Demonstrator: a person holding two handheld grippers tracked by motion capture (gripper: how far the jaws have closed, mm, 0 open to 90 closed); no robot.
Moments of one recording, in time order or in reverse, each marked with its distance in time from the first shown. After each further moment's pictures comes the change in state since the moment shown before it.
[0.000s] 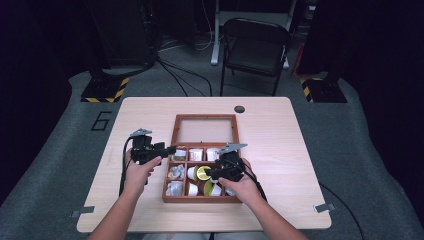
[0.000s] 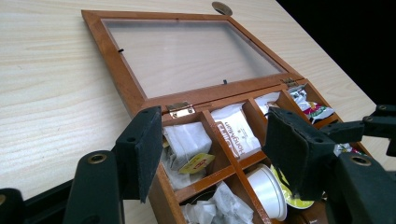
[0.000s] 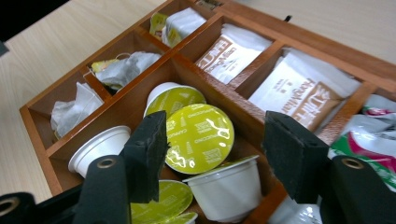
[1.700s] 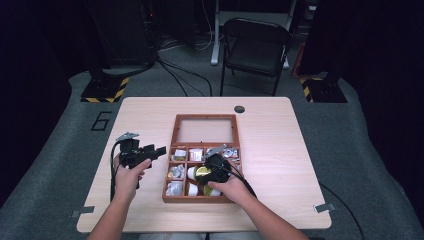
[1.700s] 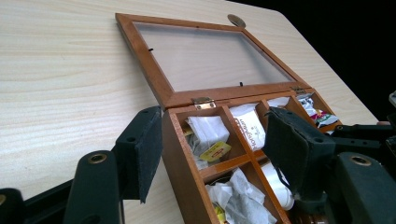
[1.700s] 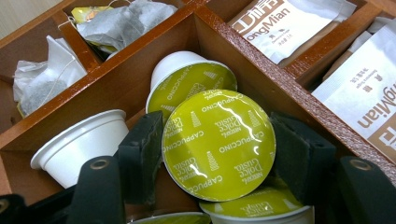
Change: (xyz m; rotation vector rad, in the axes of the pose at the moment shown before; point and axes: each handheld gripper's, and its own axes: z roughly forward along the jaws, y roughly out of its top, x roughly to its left) left arm 0.015 -0.011 -0.025 -0.059 0.030 -0.064; right arm 0.012 0.004 0.043 0.160 0.002 -0.104
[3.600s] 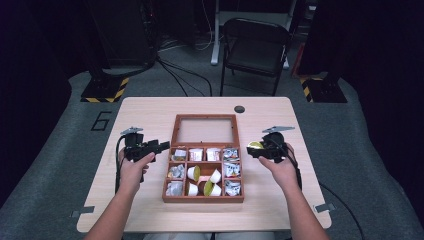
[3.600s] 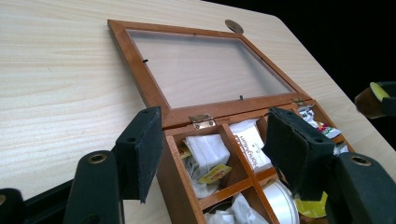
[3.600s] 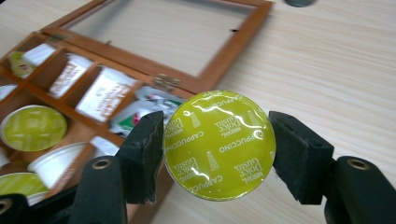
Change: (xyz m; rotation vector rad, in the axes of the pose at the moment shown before) left arm 0.004 0.013 0.022 0.005 -0.027 -0.016; right arm -0.114 -0.041 -0.130 -0.187 -0.254 0.302
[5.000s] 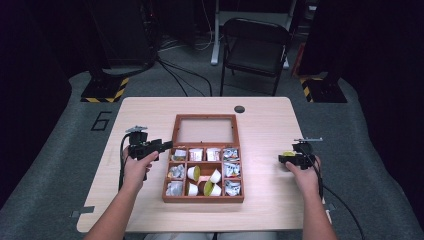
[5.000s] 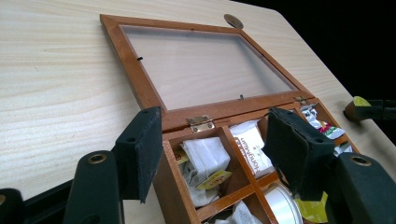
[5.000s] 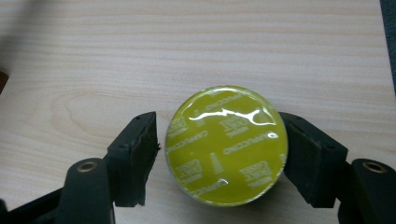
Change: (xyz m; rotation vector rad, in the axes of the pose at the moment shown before) left arm 0.000 0.002 0.011 0.016 -0.005 0.004; right arm -0.098 -0.064 0.009 0.101 -0.239 0.261
